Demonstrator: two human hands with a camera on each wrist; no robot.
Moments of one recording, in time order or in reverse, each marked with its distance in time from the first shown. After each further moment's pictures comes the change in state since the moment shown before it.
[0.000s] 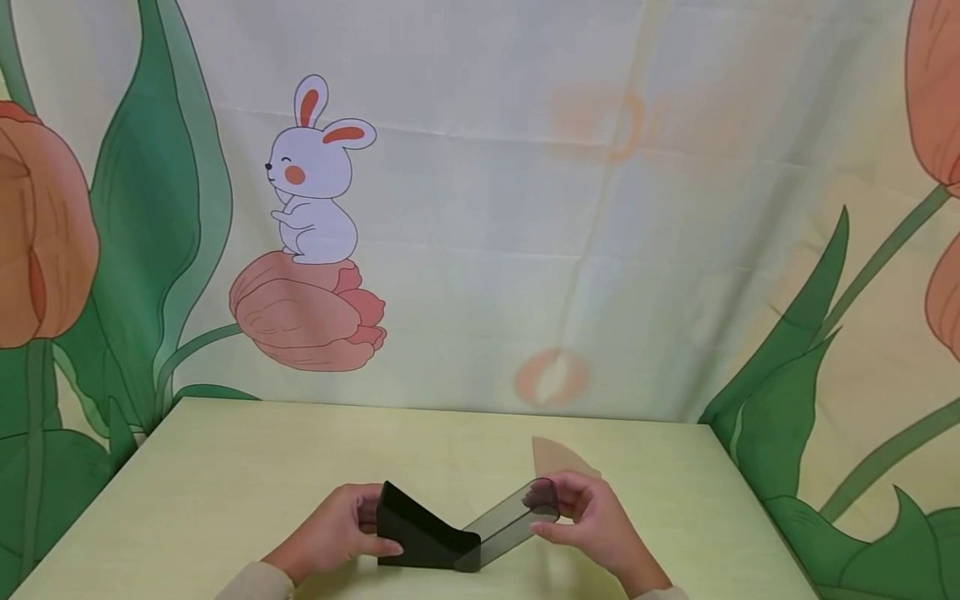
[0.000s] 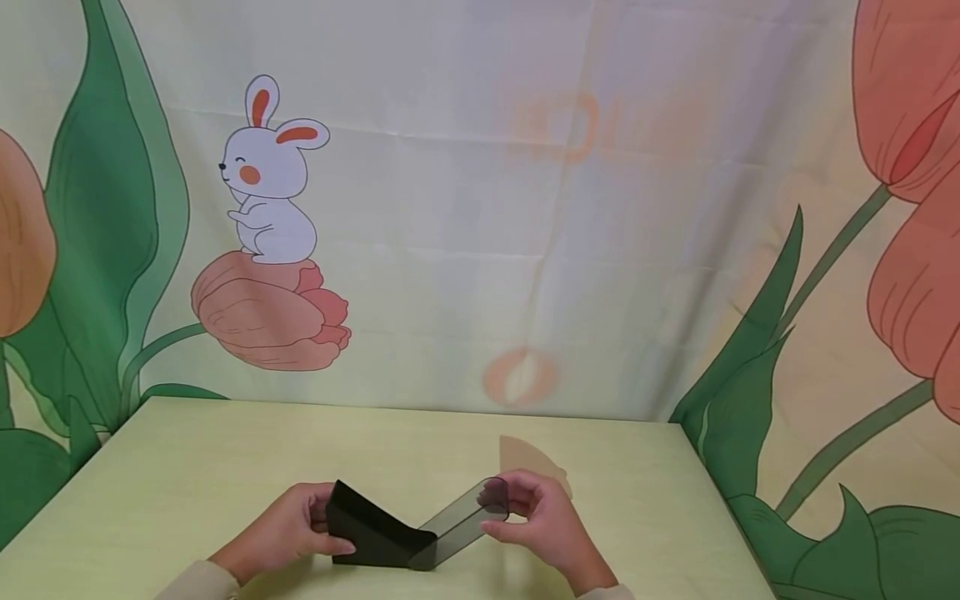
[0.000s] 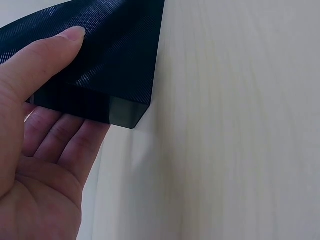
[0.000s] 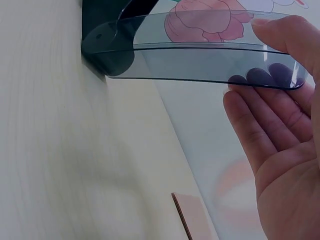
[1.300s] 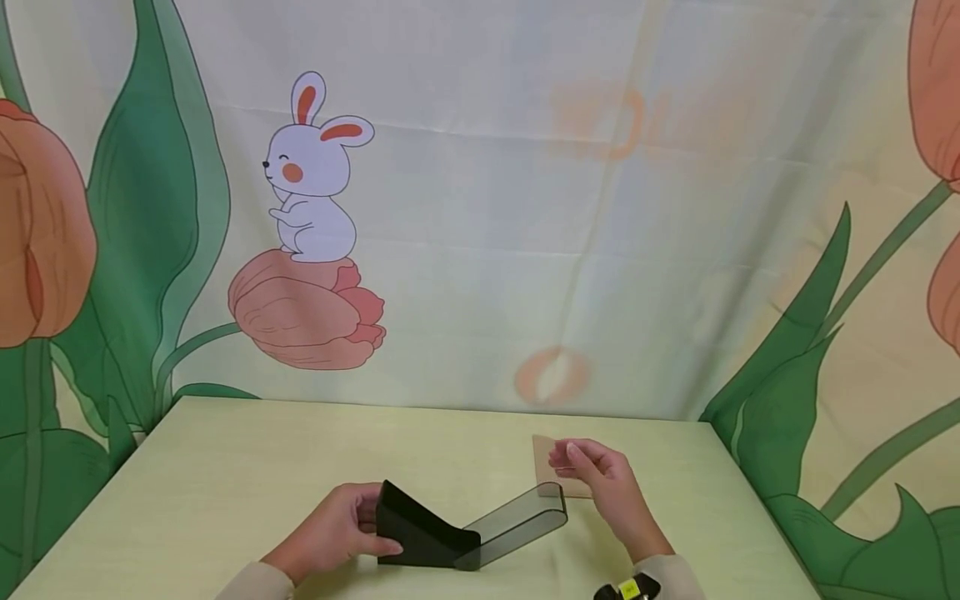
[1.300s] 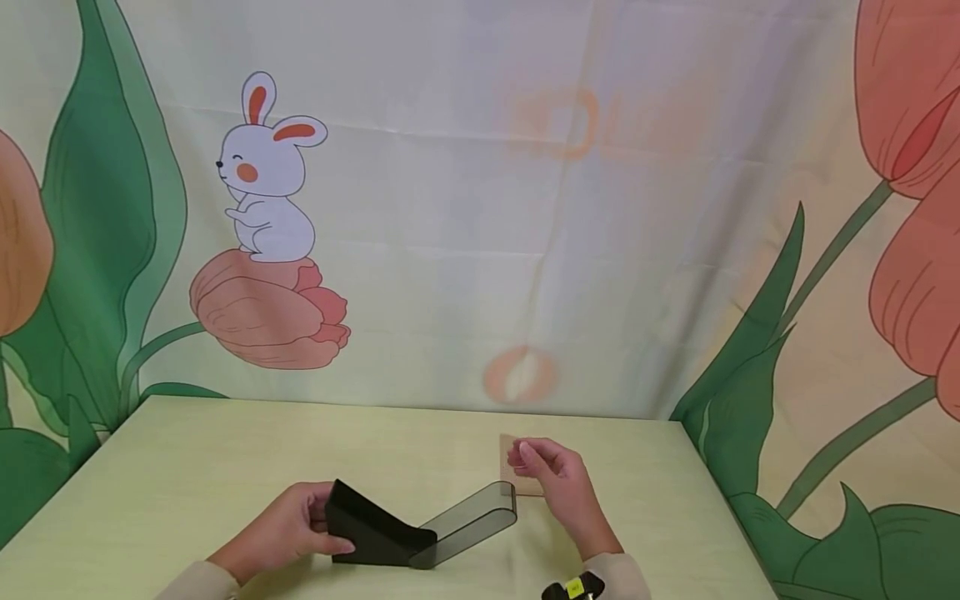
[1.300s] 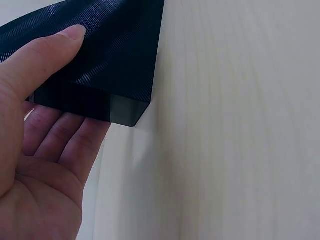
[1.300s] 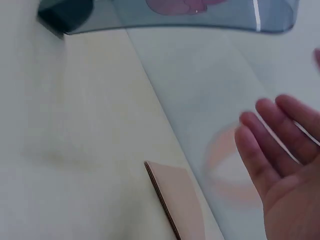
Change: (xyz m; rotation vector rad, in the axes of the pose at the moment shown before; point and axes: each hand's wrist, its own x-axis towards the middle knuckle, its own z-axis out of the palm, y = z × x) left_hand 0.001 -0.001 0.000 0.008 0.001 -0.014; right_hand 0.023 0.013 -0.034 -0.120 0.255 0.149
